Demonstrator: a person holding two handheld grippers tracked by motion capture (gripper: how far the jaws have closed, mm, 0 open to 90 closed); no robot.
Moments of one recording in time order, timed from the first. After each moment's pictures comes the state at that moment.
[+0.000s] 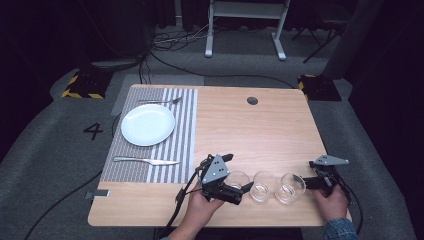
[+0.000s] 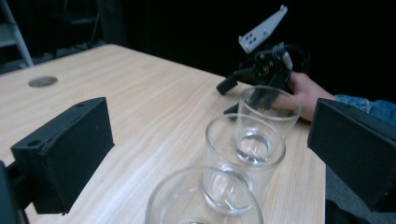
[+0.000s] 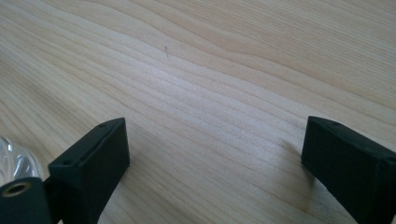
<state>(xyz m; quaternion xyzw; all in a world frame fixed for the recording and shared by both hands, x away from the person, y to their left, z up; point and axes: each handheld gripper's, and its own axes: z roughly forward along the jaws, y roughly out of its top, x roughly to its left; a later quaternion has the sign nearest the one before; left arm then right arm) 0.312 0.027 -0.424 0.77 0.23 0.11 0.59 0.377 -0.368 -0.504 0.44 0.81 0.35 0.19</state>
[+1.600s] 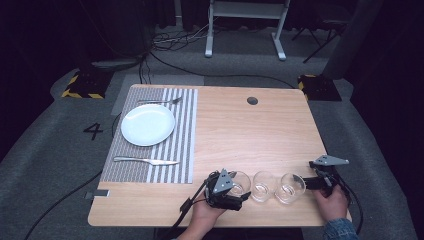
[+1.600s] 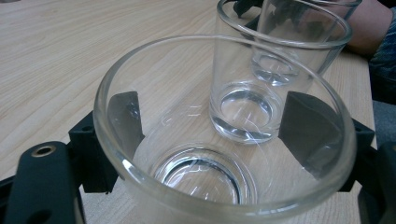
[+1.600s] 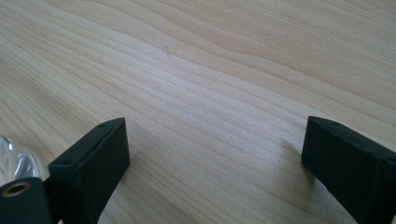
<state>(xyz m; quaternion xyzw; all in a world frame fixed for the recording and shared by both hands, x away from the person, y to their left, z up) 0.314 0.011 -0.498 0.81 0.24 0.11 0.52 0.376 -0.368 -0.504 0.44 0.81 0.35 0.19</state>
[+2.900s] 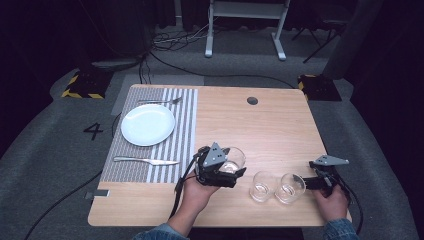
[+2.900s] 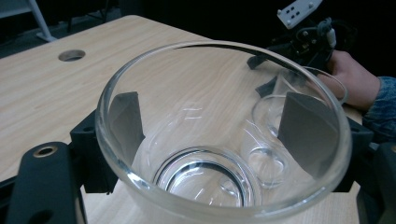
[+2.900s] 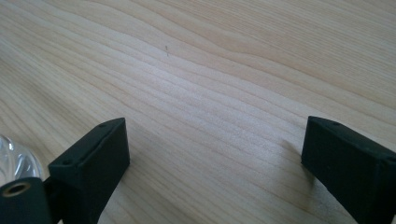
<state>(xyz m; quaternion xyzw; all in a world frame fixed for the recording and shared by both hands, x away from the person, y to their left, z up) 0.341 0.040 -0.407 0.80 0.26 0.13 0.52 0.376 -0.368 -0.504 0.44 0.81 0.35 0.19</state>
